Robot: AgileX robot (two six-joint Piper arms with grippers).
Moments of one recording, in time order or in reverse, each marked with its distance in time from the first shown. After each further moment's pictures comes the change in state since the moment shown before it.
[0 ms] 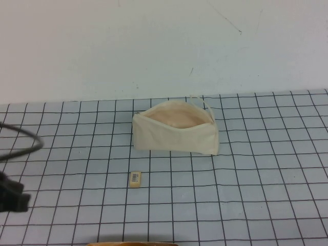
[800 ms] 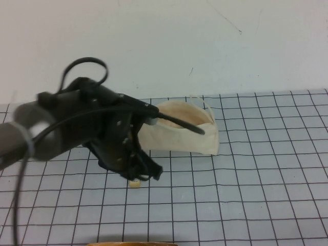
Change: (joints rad) right arm 0.000 0.000 0.000 0.000 0.000 0.000; left arm -0.556 0.776 -0.447 0.434 -0.052 -0.512
